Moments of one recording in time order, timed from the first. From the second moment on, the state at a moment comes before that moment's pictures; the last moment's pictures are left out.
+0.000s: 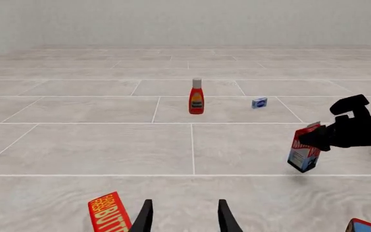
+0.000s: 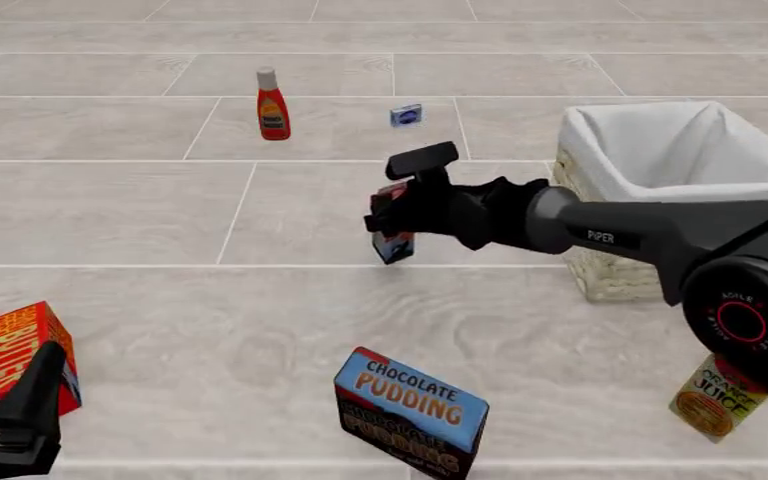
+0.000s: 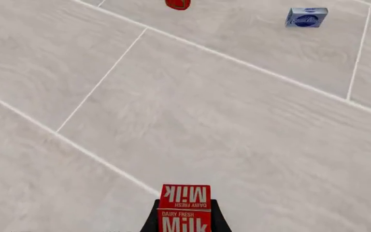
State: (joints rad) left arm 0.00 0.04 -0.01 -0.03 0.00; right arm 0.52 2.06 -1.44 0.04 0.03
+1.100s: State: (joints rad) left arm 0.00 0.04 -0.01 -0.03 0.00; right arm 0.45 1.61 -1.39 0.18 -0.03
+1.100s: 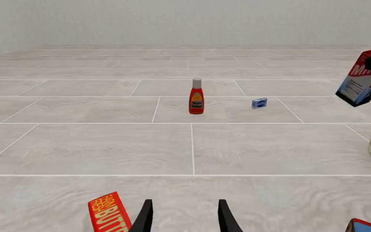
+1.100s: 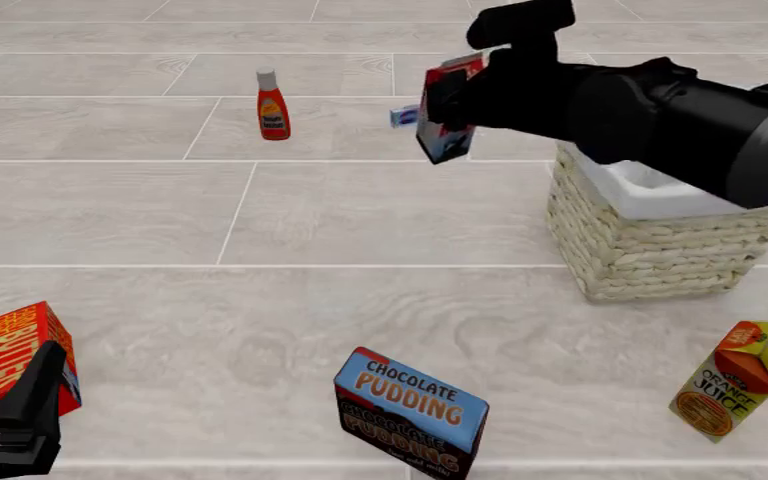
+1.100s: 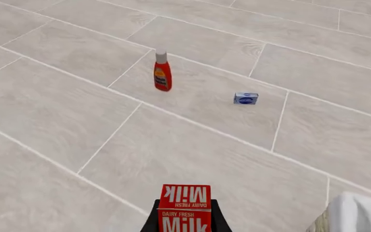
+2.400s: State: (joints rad) left arm 0.00 0.04 -0.01 -0.03 0.00; right arm 0.08 1.40 -1.34 0.29 -0.06
